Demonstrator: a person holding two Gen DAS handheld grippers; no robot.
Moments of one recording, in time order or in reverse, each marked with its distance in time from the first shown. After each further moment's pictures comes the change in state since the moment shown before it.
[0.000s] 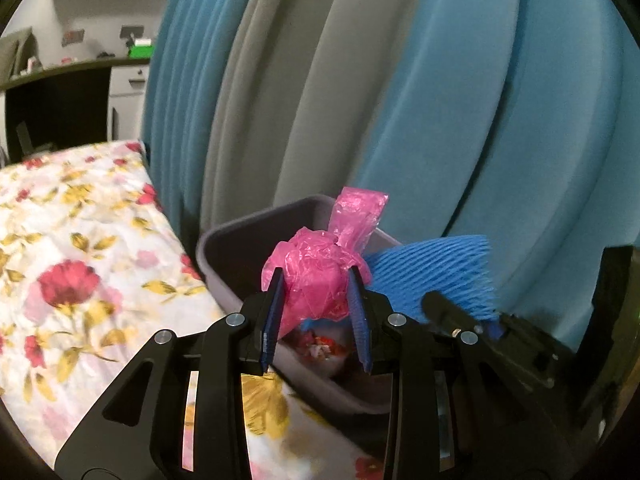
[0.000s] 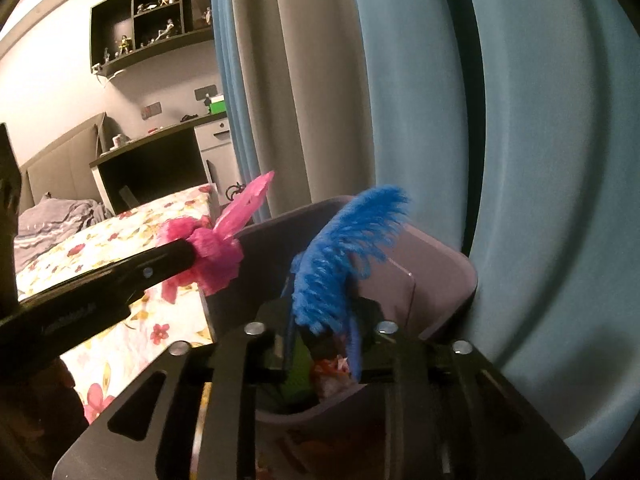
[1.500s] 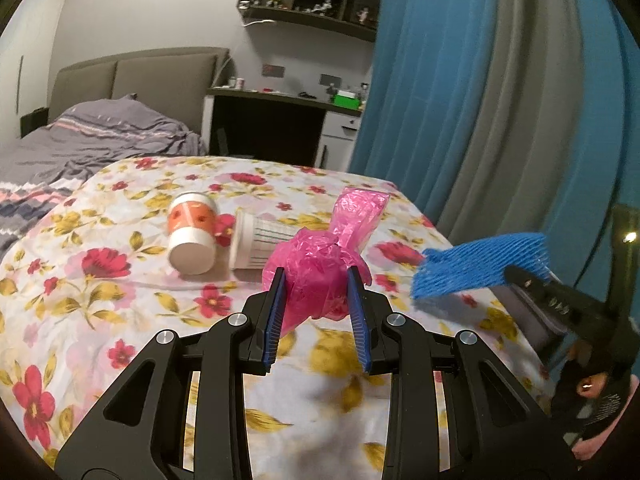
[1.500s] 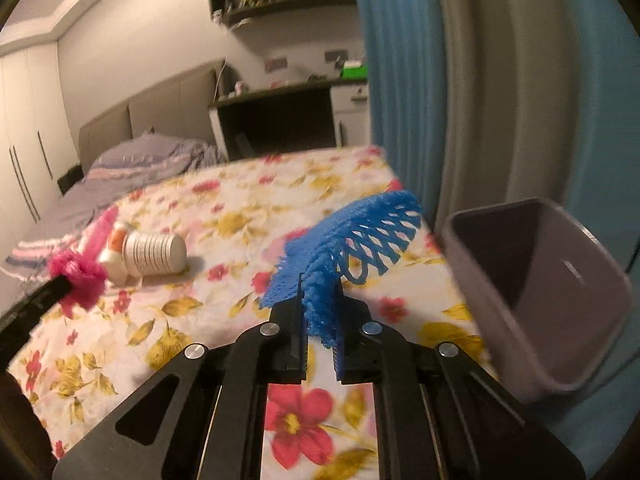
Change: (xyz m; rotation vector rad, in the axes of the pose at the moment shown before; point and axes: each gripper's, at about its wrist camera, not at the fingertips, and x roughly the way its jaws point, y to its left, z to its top) left arm -0.265 0.135 -0.100 -0.208 -0.242 0.610; right arm -0.020 0.169 -0.021 -0.205 0.085 0.354
